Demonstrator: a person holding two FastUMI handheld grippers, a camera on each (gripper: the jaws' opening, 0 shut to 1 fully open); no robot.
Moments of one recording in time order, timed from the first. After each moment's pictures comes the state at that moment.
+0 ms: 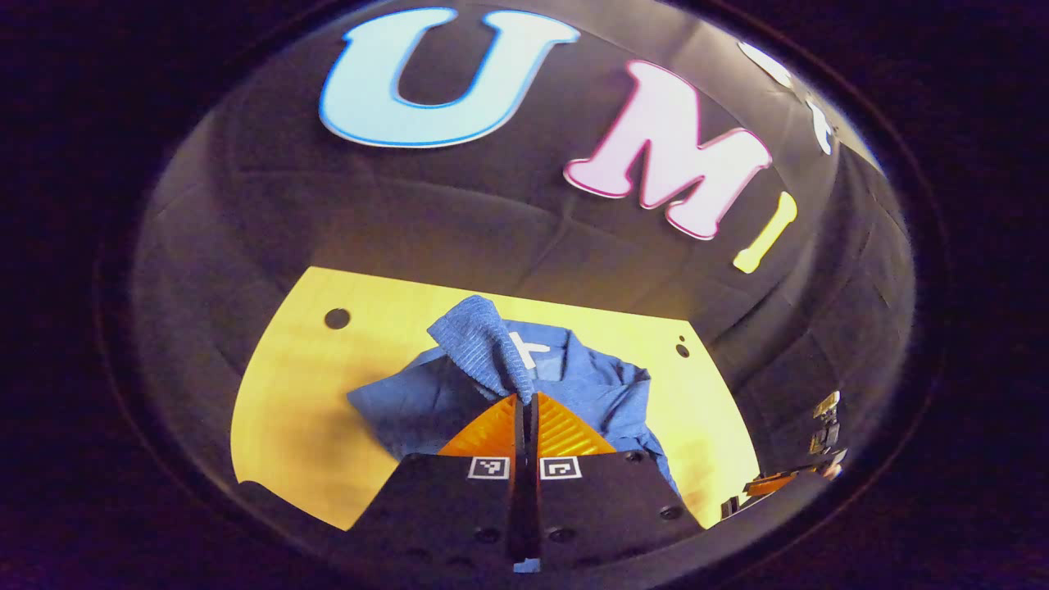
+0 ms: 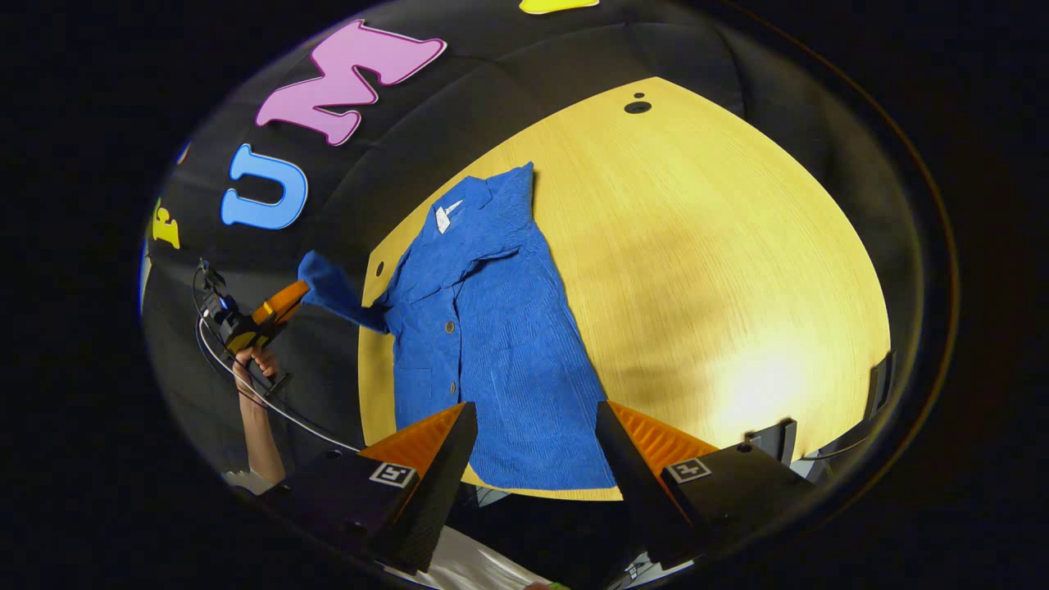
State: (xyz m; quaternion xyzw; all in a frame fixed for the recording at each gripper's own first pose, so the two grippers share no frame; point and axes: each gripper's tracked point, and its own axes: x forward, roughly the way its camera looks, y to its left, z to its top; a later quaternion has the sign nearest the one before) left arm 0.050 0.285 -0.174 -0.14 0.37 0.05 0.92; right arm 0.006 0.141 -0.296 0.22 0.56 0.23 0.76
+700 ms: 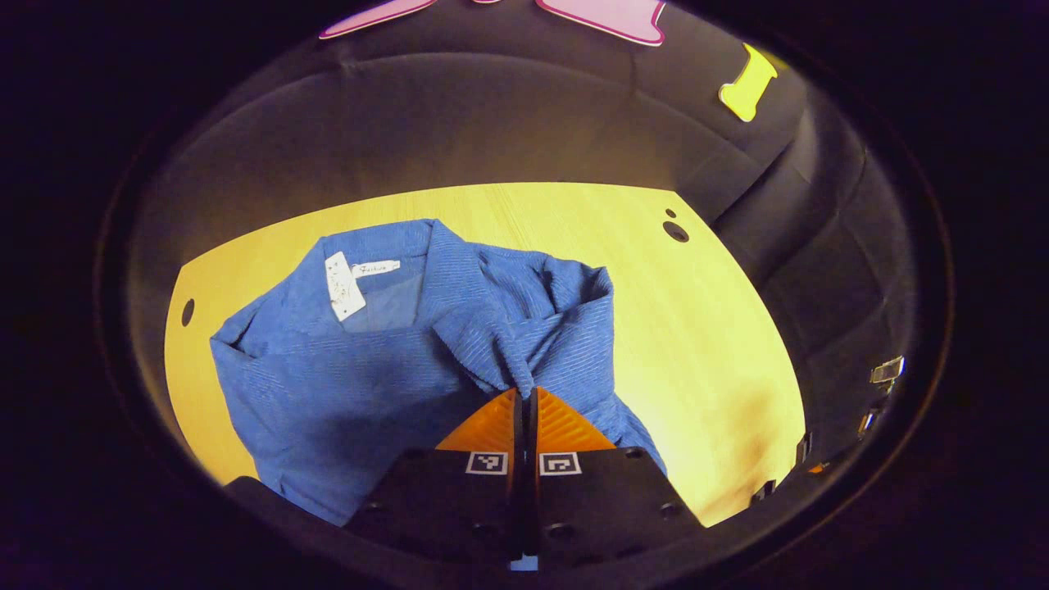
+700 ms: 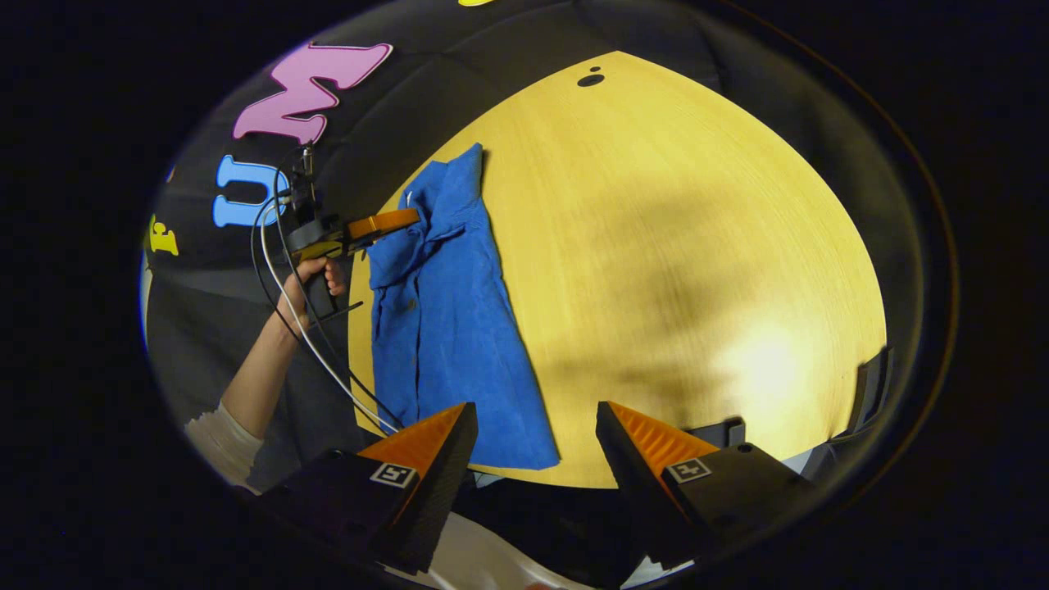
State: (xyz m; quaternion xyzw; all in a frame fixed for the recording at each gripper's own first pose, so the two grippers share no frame) left arm 0.186 0.143 -0.344 -0.08 0.53 0.00 0.85; right arm 0.004 0.067 -0.353 0.22 0.60 0.24 0.73
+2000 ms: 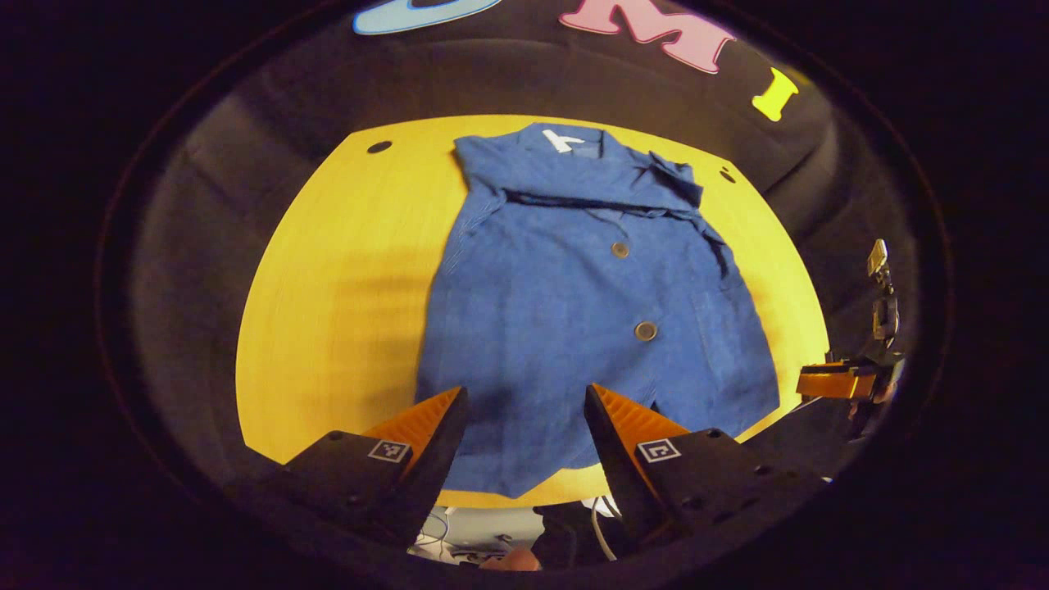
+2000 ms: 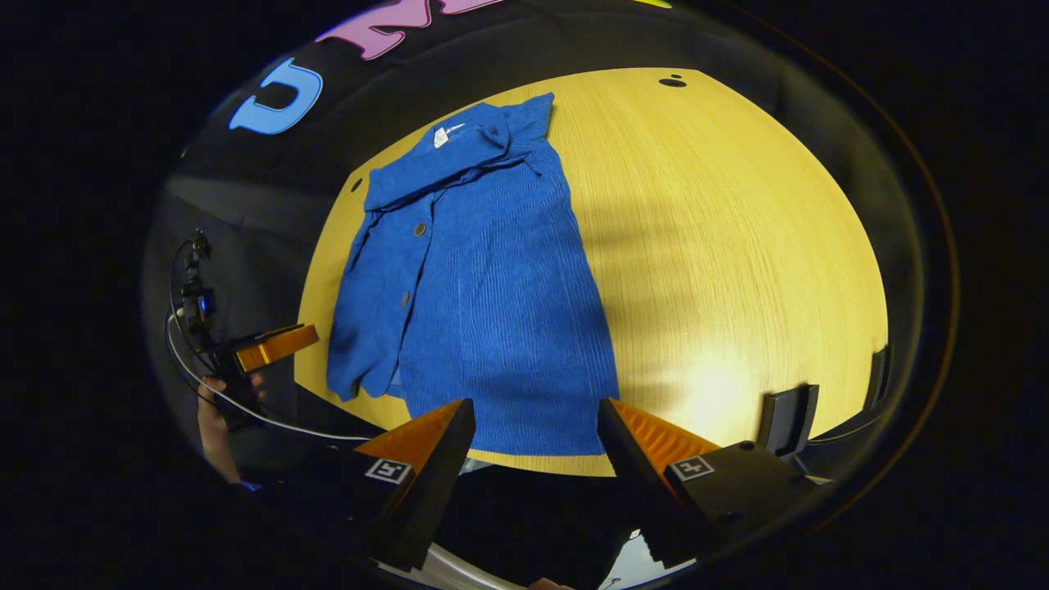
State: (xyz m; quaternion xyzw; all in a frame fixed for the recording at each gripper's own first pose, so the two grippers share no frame) left arm -0.225 0.252 -0.324 -0.11 0.59 0.14 0.78; right arm -0.082 0.168 -0.379 0.06 0.59 0.23 0.77
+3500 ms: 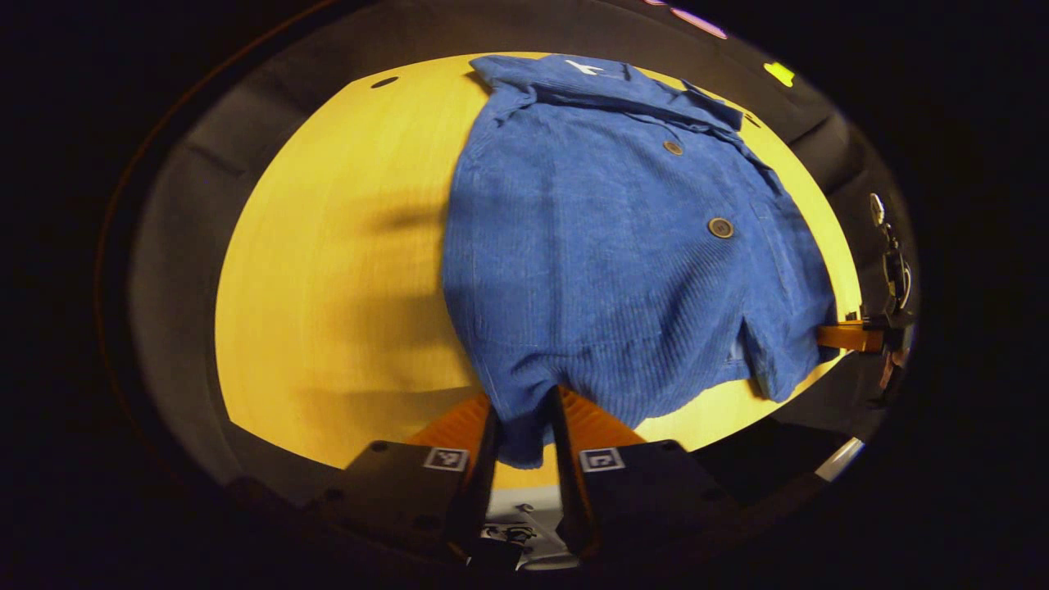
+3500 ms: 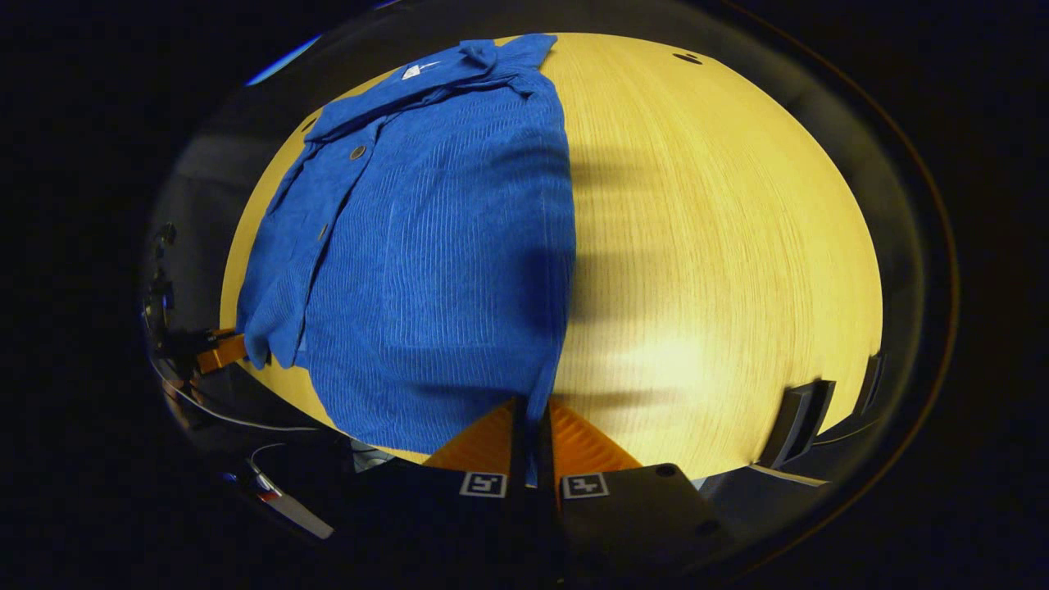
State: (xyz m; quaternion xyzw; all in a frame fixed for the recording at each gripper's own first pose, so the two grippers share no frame) left arm -0.267 0.253 -0.389 -0.12 0.65 0.12 0.74; right arm -0.098 0.167 -0.456 -0.03 0.65 0.18 0.74
